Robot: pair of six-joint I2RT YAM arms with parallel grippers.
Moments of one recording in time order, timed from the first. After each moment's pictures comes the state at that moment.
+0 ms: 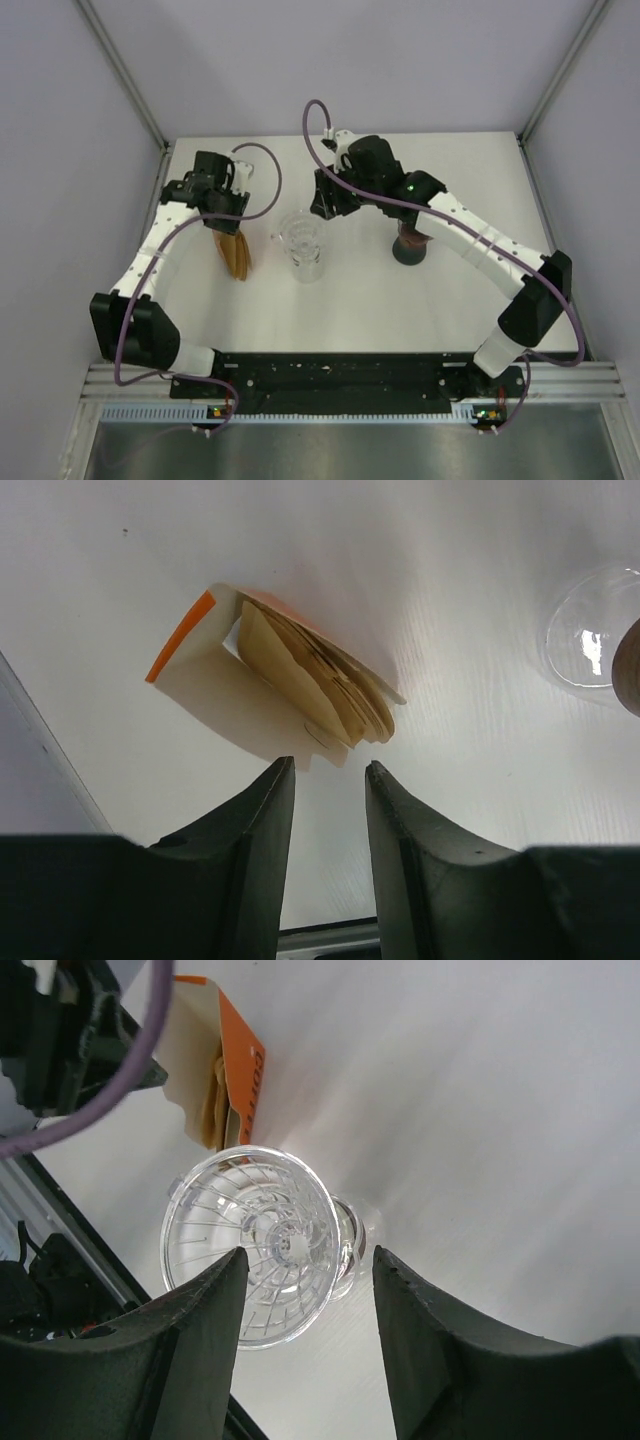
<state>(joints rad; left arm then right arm) -0.14 1.42 1.36 -0.96 0.00 0.19 0.77 1.65 1.63 -0.55 -0.15 0.28</state>
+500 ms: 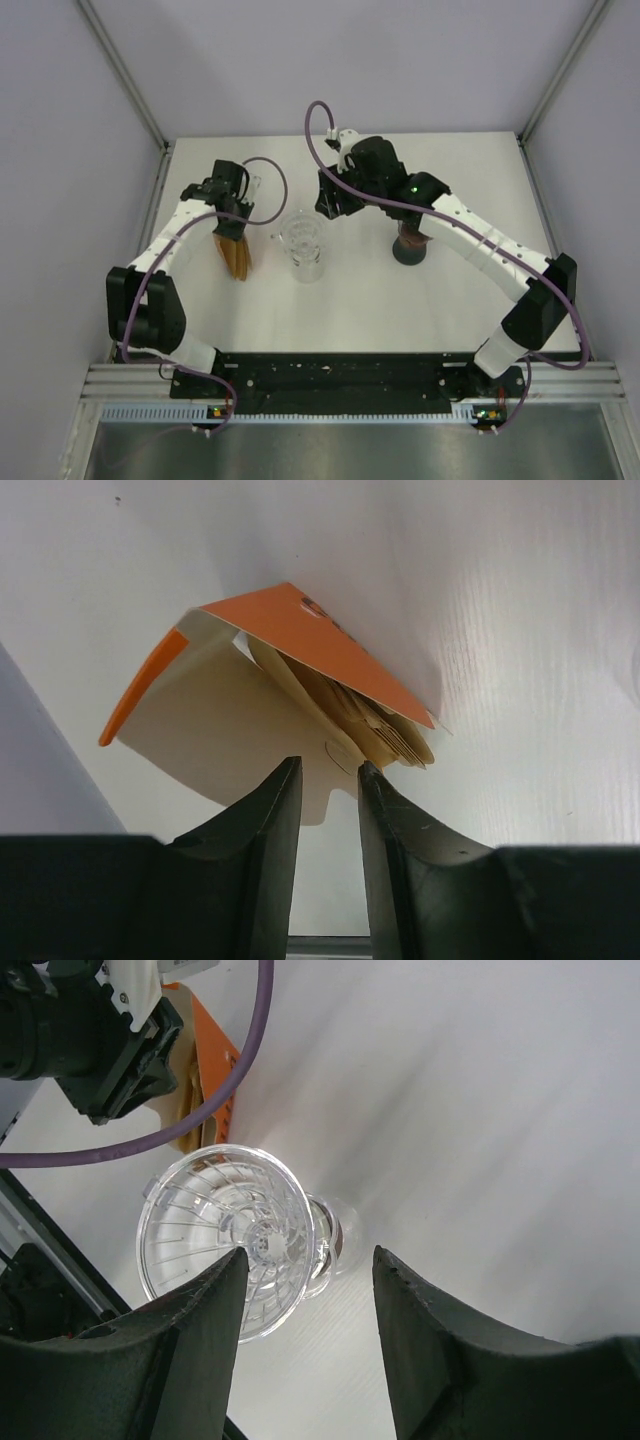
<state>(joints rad) -0.19 1.53 1.27 -0.84 -0.15 0.18 0.77 1.61 1.61 -0.55 -0.08 0.26</state>
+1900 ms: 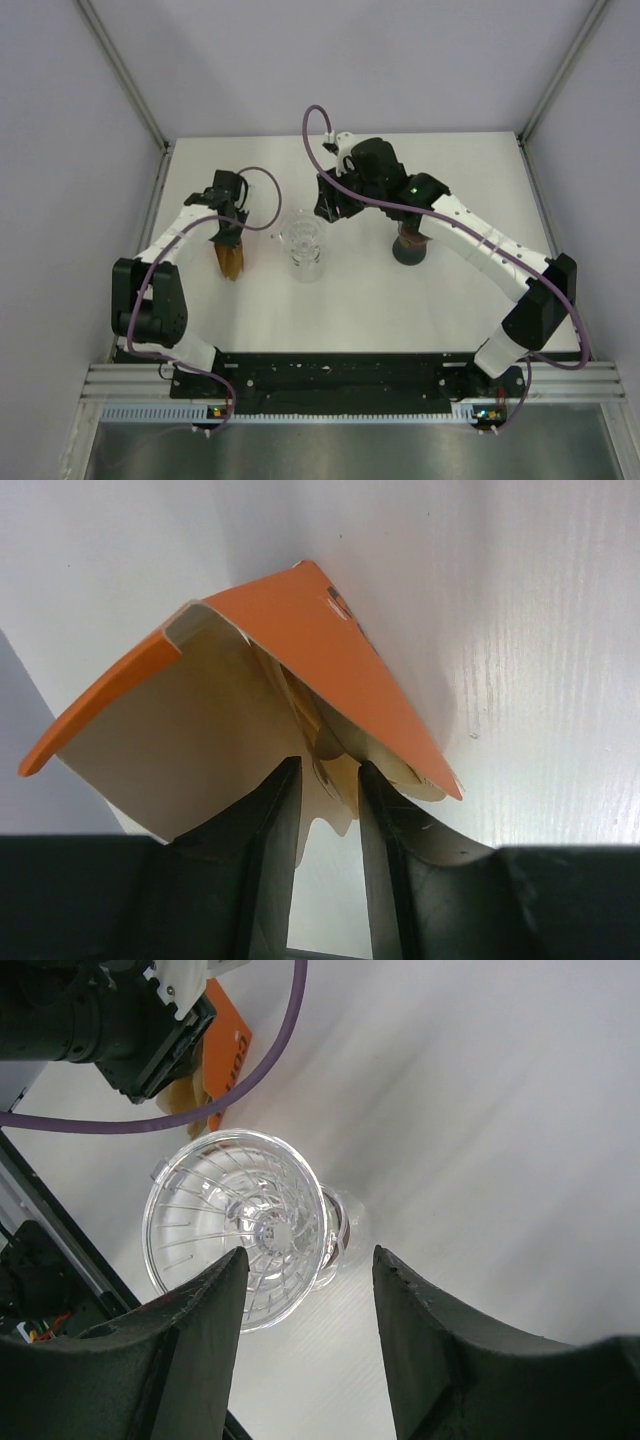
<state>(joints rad) -0.16 1.58 1.15 -0.72 -0.22 0.16 0.77 1.60 1.60 -0.55 -0.12 0.23</state>
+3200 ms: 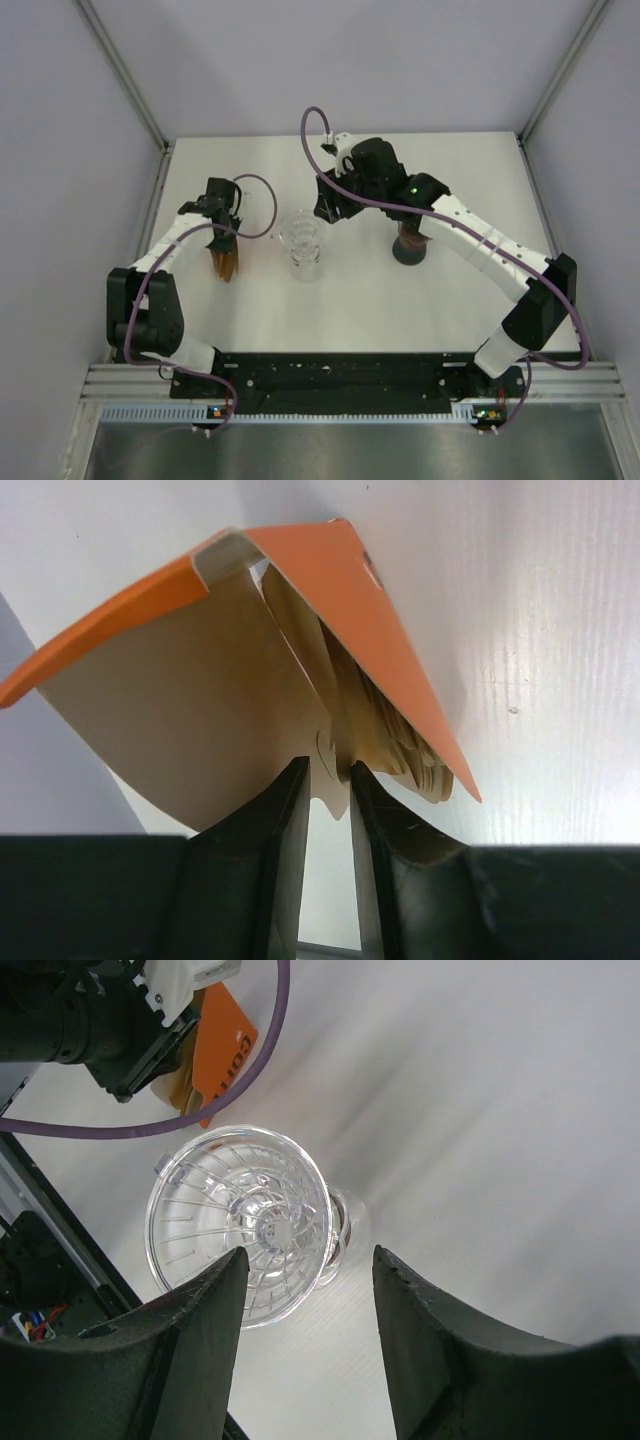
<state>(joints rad) -0.12 1.52 1.07 -0.70 -0.22 0.22 0.77 1.60 1.60 -0.55 -0.14 0.20</state>
